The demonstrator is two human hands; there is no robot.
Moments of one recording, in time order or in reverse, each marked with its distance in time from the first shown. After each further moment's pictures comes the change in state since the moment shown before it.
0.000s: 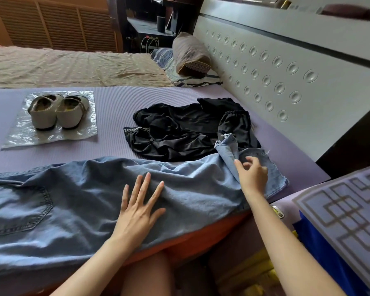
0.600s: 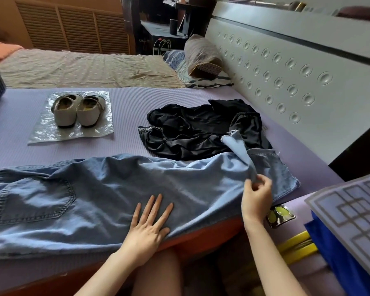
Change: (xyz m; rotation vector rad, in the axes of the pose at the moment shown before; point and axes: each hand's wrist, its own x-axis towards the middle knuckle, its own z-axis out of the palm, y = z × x) left_hand -0.053 -0.011 0.032 0.036 -0.017 0.089; right_hand -0.078 -0.012 -0.007 0.298 0.136 0.142
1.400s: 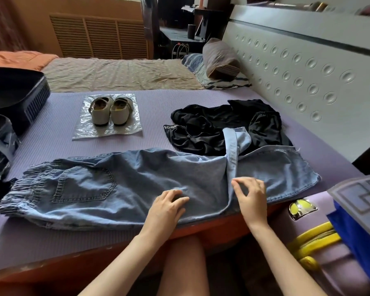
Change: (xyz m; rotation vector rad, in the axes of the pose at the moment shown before) left_hand -0.008 -0.014 -0.066 -0.288 0.180 -0.015; right_hand -0.065 -0.007 0.004 -0.156 -0.339 -0.542
